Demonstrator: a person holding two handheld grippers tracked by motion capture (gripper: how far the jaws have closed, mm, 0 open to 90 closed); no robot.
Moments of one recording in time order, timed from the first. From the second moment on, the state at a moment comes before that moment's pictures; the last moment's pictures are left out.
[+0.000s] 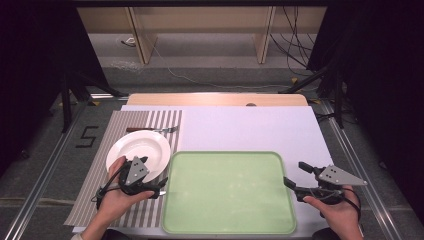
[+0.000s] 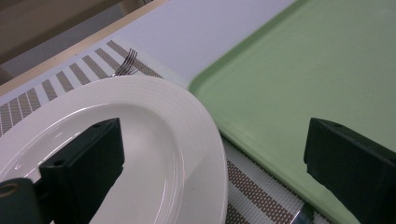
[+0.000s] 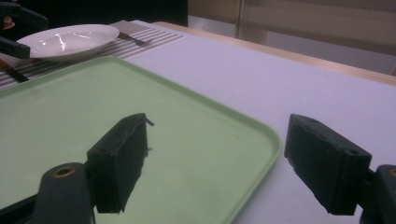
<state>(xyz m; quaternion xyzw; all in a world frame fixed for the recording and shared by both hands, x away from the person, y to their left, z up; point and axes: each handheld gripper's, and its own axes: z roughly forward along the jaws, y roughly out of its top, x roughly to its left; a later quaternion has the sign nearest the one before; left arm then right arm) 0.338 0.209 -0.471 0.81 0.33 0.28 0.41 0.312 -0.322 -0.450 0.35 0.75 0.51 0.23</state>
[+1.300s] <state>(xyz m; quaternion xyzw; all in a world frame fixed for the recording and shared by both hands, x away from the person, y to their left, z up) 0.517 0.175 -0.440 0.79 0.53 0.16 0.25 0.312 -0.321 -0.451 0.35 0.75 0.51 0.23</state>
